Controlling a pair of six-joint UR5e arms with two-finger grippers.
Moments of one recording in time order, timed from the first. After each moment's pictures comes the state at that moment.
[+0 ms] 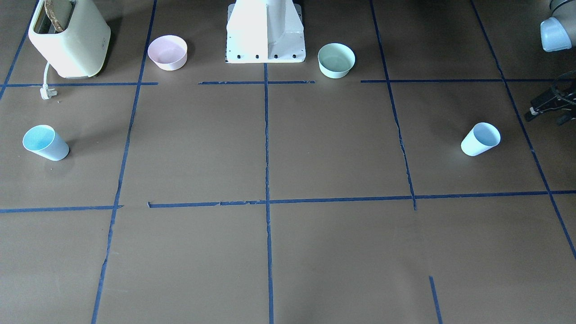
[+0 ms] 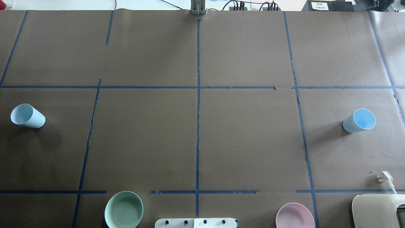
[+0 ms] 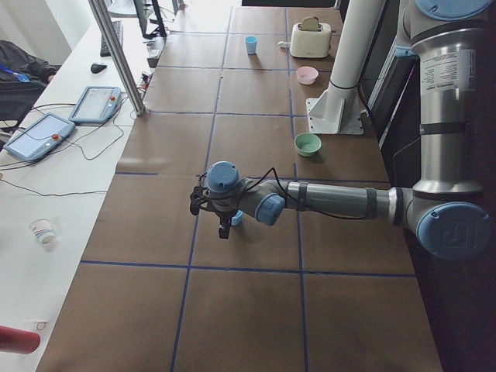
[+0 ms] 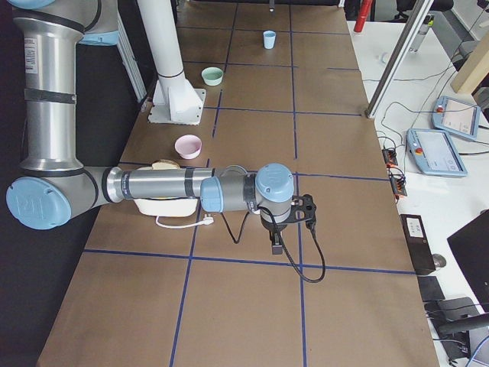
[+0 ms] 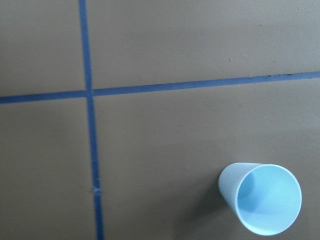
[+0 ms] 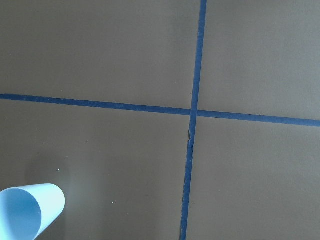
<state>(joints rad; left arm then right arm) -1.27 -1.46 -1.69 -2.02 -2.41 -0.49 1.59 -1.64 1.72 -1.53 2.41 -0.01</state>
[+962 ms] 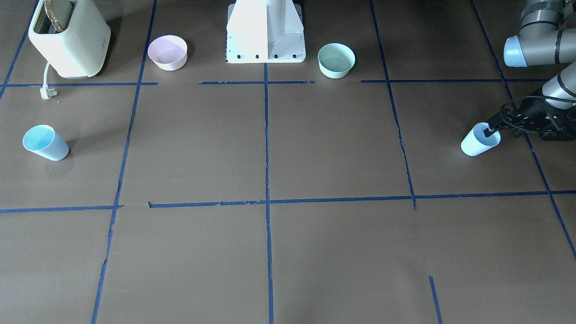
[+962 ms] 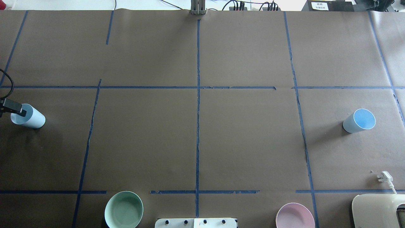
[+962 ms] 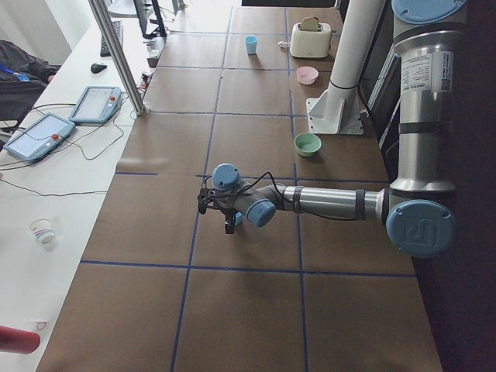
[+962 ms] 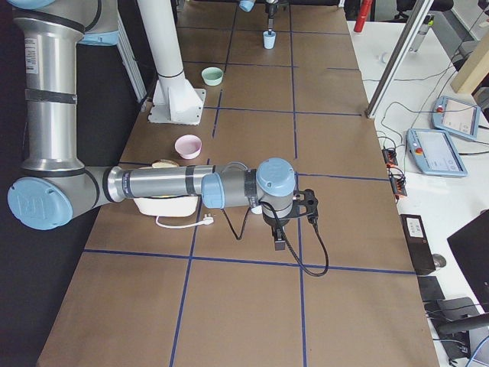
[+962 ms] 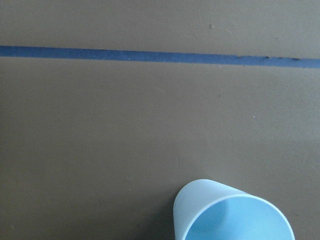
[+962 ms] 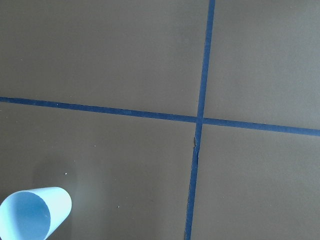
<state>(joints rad) -1.09 -1.51 -1.57 -2.16 -2.34 -0.70 1.59 -1.63 1.74 -1.53 2.41 -0.01</state>
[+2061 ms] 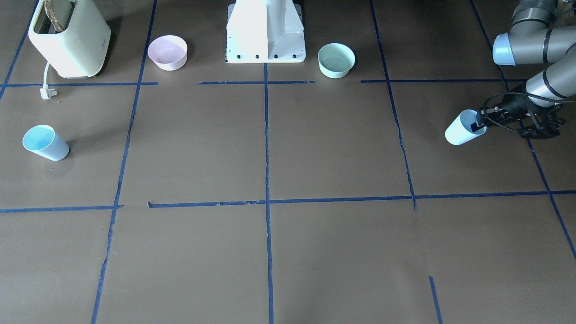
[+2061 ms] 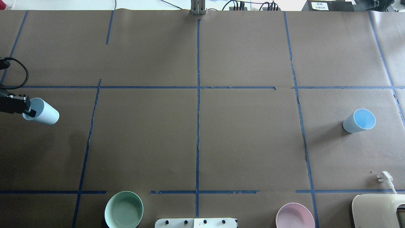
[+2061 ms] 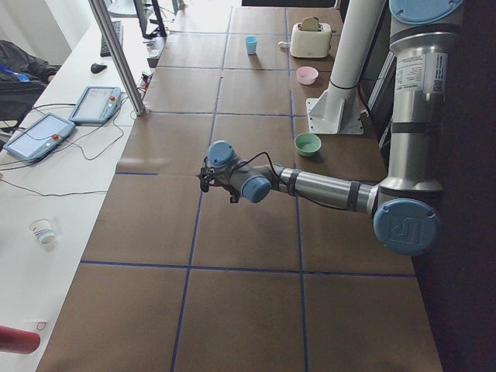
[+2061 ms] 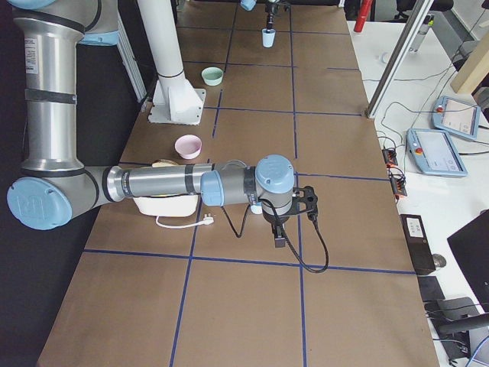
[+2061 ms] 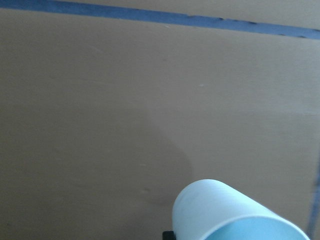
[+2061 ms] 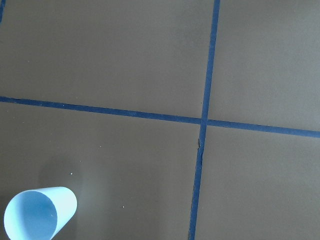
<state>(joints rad) -1.08 -1.61 -1.78 -1.90 -2.48 -0.84 1.59 -1.64 1.75 -1.53 2.42 -0.01</state>
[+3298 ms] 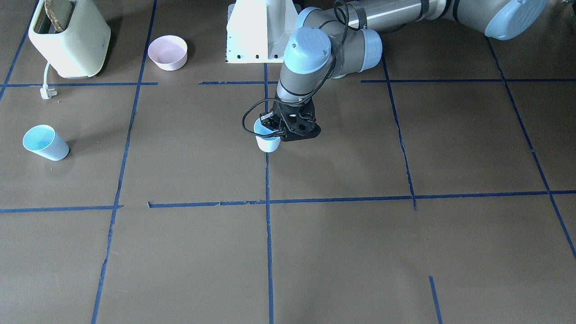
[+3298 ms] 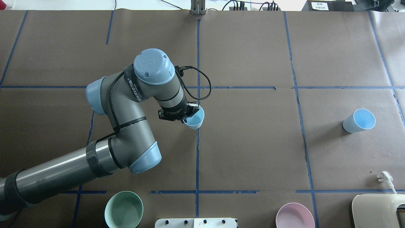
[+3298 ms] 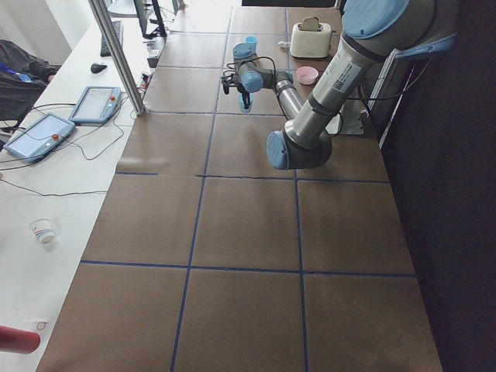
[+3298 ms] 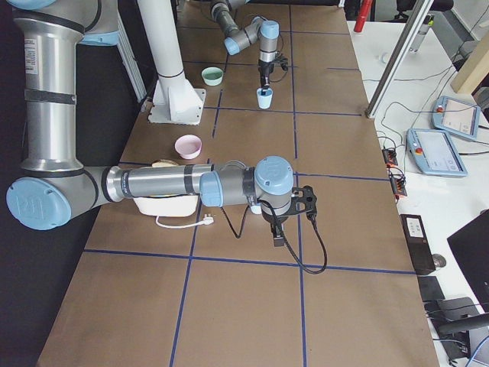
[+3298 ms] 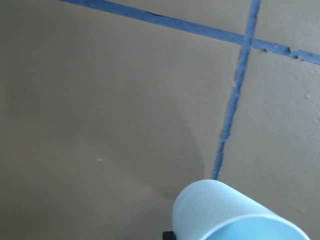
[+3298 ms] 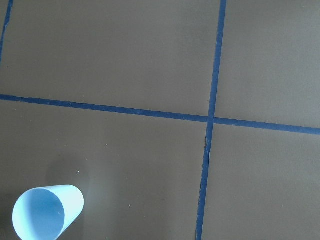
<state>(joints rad) -0.54 -2.38 -1.50 -1.70 -2.02 -1.42 1.59 -1.64 1.75 -1.53 2.44 -0.01</state>
